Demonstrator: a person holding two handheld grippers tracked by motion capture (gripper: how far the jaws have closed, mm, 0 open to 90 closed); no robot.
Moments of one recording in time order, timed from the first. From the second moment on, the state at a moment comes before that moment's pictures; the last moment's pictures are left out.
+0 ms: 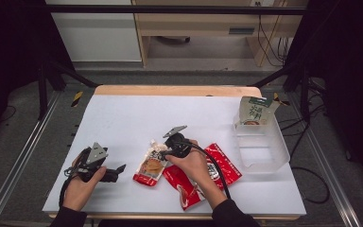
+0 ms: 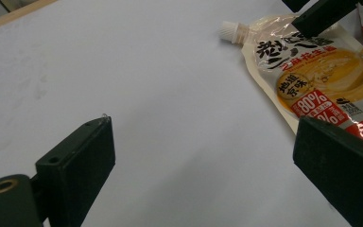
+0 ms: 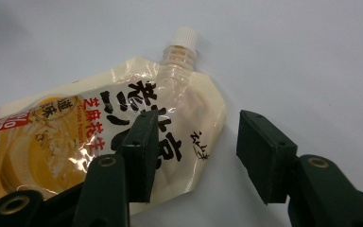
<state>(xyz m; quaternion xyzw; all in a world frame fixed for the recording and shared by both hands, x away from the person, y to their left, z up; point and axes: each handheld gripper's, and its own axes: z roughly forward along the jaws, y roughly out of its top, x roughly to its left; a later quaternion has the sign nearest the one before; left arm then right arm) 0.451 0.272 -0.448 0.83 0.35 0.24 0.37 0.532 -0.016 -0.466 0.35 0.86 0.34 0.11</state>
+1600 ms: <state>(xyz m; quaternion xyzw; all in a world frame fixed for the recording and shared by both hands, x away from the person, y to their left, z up) 0.455 0.269 -0.435 0.83 0.34 0.22 0.39 0.506 -0.004 -0.422 0.29 0.85 0.41 0.14</state>
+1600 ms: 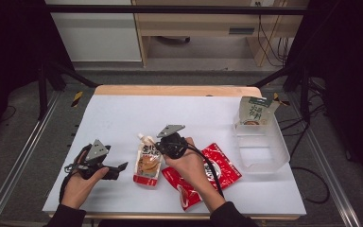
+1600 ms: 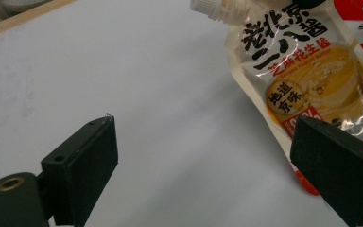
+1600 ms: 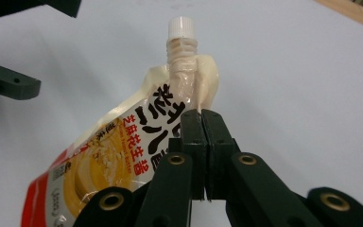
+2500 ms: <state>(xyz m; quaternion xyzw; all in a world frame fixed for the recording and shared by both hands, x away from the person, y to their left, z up) 0.447 0.271 -0.385 0.82 0.31 0.24 0.40 0.484 0.011 -0.366 0.19 0.86 0.43 0.17</state>
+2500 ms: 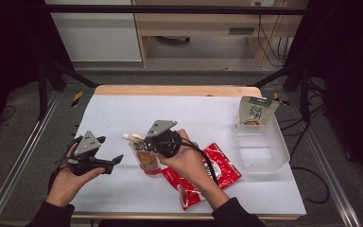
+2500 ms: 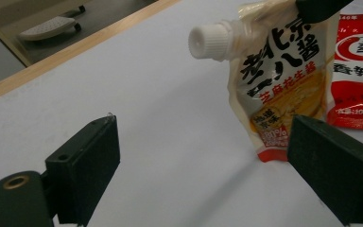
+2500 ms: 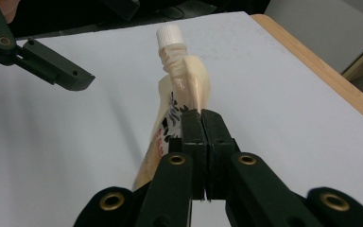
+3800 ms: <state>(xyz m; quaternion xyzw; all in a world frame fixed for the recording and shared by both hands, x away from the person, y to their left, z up) 0.458 0.250 -0.375 0.86 0.21 0.20 0.43 0.471 0.008 -0.364 0.14 0.86 0.47 0.10</state>
